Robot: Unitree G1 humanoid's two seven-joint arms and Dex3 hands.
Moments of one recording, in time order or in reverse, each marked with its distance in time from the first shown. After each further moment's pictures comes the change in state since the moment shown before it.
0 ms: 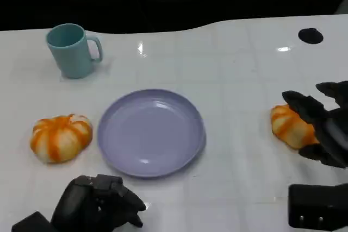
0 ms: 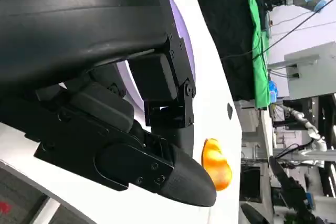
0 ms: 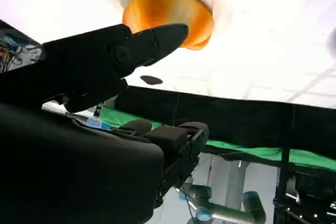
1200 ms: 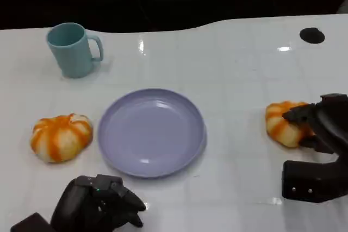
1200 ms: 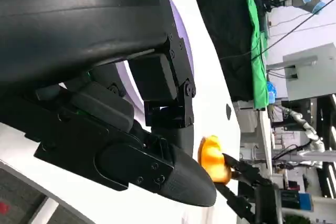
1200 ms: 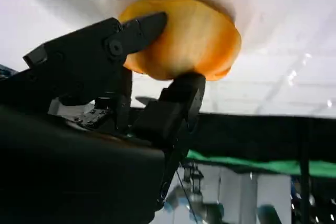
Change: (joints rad) left arm 0.010 0.000 -0.003 -0.021 -0.005 0.005 0.000; right arm -0.351 0.016 0.217 0.756 0.153 -0.195 -0.433
